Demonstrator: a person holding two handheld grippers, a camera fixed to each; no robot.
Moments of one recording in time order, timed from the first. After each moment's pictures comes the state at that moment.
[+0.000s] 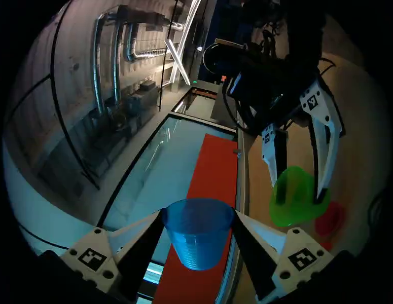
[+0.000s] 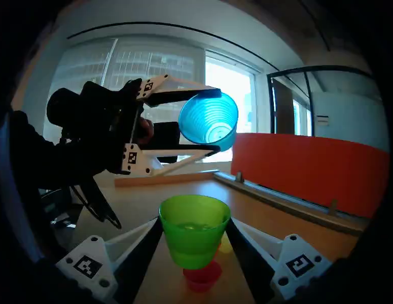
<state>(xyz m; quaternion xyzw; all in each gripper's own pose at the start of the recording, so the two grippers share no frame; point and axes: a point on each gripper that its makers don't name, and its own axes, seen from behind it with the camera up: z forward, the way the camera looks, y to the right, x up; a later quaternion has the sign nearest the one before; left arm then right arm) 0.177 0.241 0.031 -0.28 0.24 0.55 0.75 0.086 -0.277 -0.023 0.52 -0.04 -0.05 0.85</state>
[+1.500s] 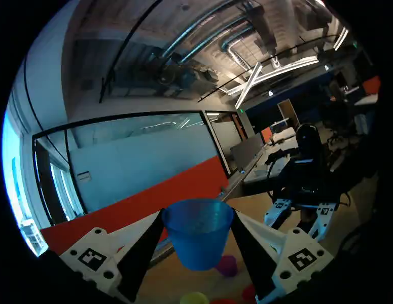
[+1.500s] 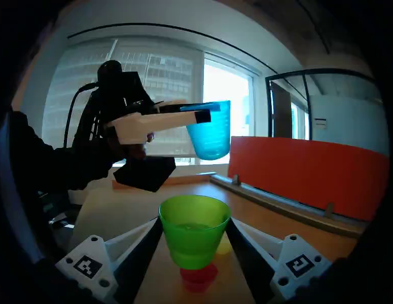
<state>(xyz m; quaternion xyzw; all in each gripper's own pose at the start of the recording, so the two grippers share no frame) 0.198 0.224 0.045 -0.38 0.11 0.16 0.91 0.094 -0.269 -0.023 0.52 -0.03 -0.05 0.85</state>
